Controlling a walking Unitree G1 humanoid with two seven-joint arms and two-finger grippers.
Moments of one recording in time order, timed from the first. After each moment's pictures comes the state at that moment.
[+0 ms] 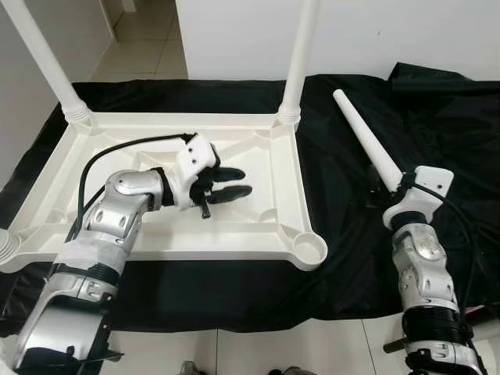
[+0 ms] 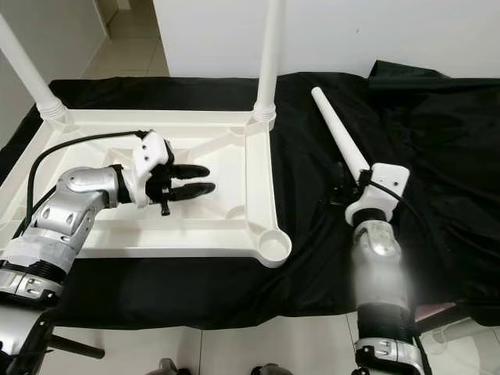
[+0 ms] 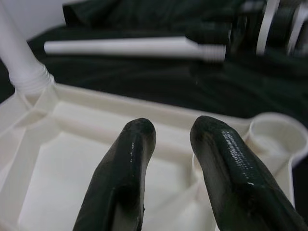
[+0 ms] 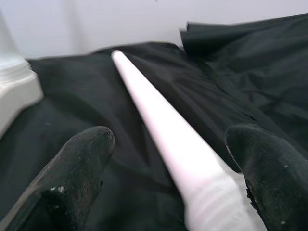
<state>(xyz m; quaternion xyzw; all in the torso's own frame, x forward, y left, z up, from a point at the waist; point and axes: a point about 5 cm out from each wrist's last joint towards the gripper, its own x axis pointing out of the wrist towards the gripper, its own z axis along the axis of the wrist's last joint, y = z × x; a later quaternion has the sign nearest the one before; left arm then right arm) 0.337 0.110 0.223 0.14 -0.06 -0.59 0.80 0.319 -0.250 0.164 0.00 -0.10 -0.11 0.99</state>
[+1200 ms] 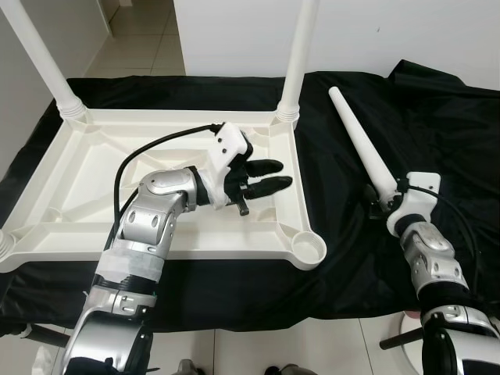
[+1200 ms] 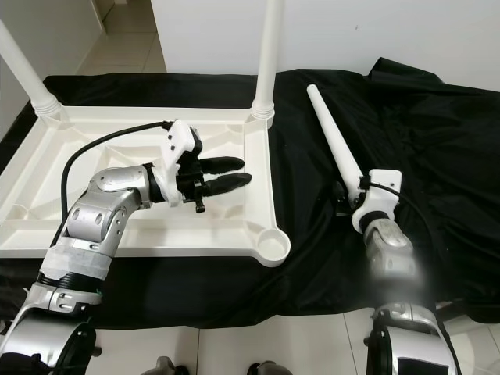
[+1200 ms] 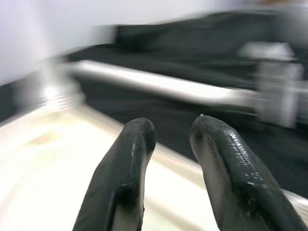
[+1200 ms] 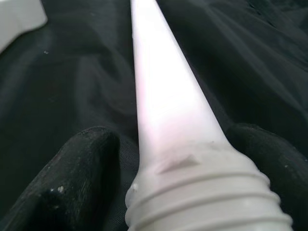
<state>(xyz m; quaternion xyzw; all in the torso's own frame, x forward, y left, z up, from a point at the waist) 0.336 0.075 0.232 0.07 -0.08 -0.47 0.88 0.353 -0.264 0.141 -0.01 0.01 -0.01 1.00</state>
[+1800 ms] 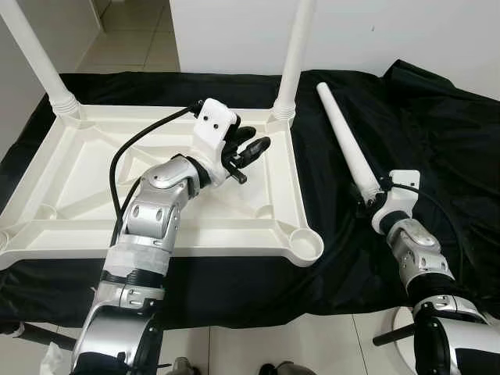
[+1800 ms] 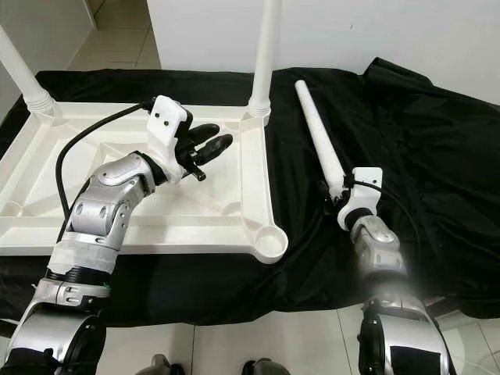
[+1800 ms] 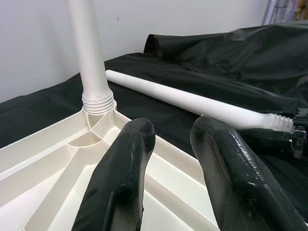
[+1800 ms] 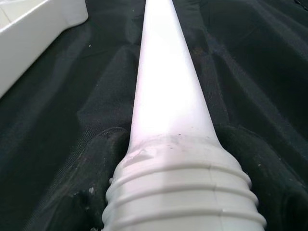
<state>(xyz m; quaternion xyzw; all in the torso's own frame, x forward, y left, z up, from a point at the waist) 0.343 0.081 0.243 0.07 -0.10 -0.42 0.90 0.356 -0.245 0.129 0.00 0.03 0.05 1.00</state>
